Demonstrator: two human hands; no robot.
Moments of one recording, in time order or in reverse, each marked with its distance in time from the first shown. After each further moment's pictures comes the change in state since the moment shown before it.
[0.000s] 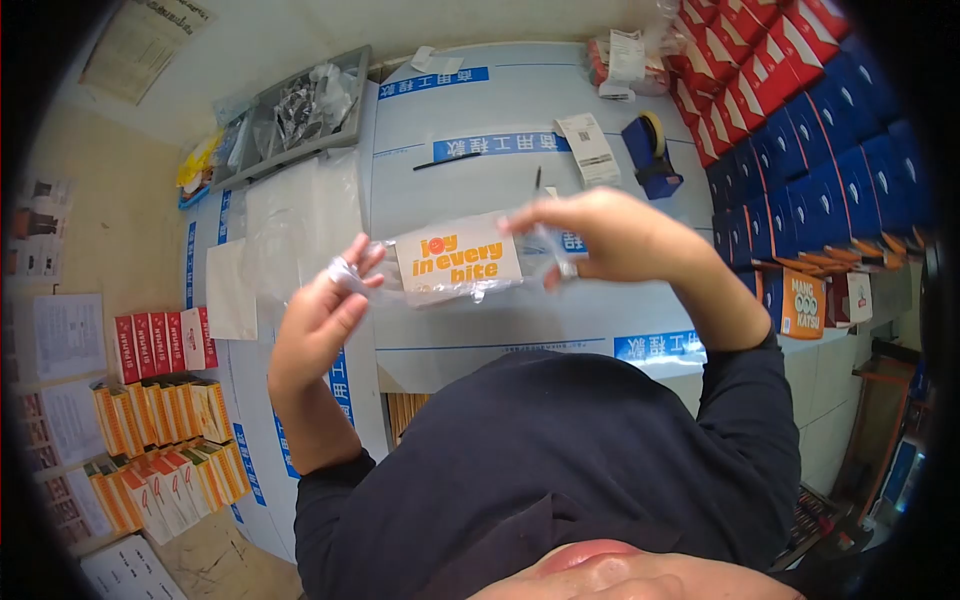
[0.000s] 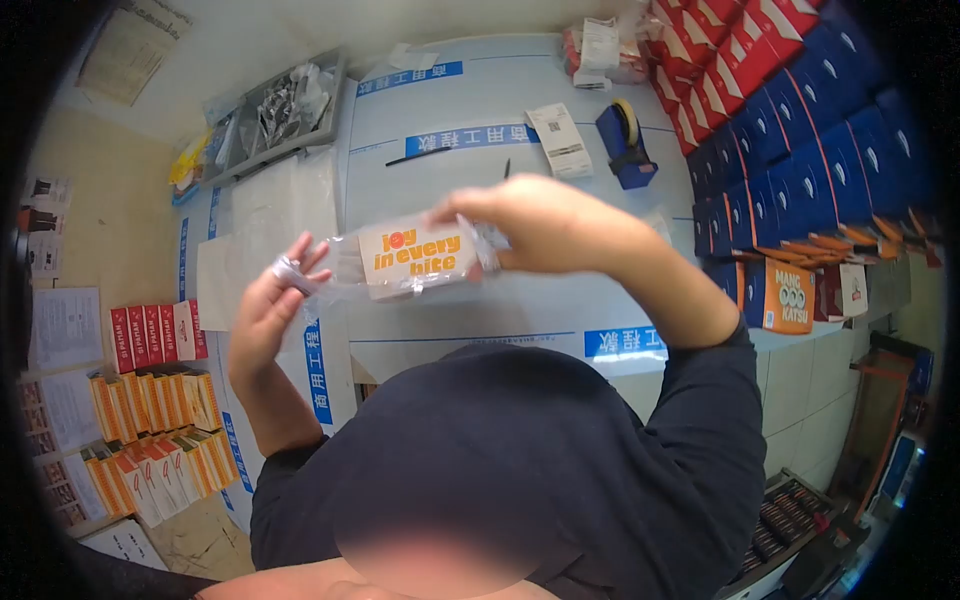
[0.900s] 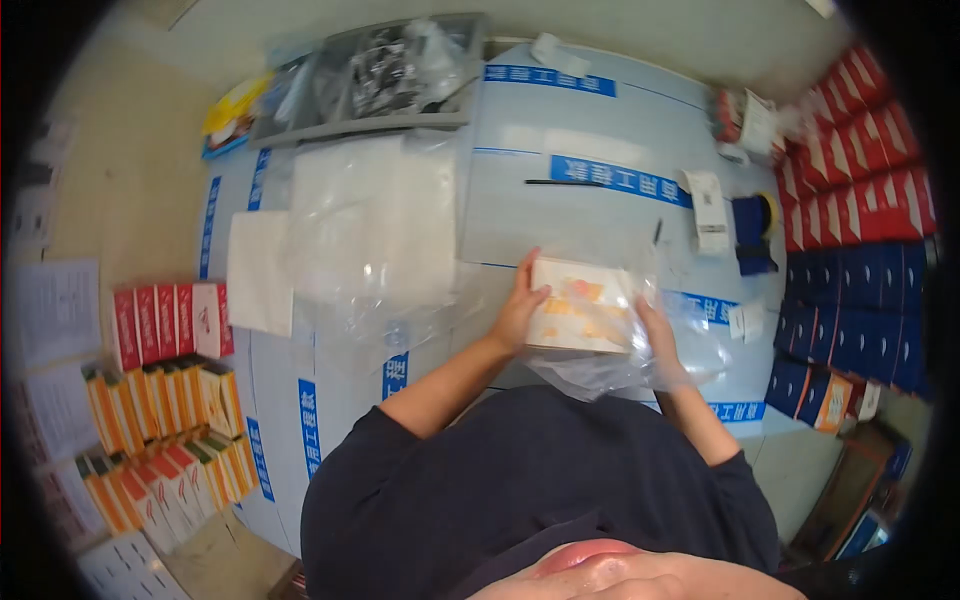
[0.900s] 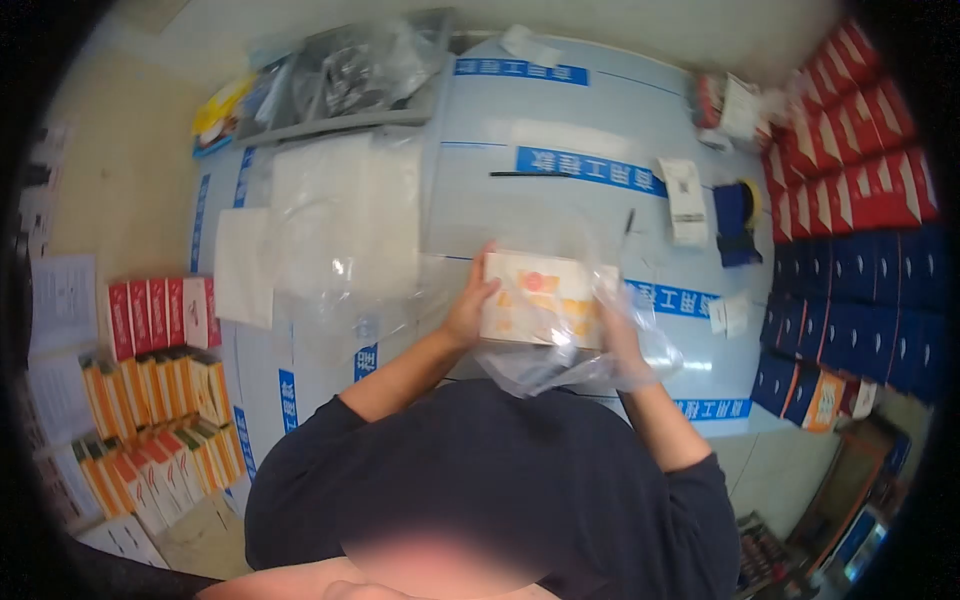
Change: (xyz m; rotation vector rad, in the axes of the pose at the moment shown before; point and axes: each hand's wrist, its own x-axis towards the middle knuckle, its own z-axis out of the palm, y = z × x) left_hand 0.065 -0.243 0.033 -0.905 0.200 -0.274; right_hand 0.039 0.142 0.212 1.045 0.618 0.799
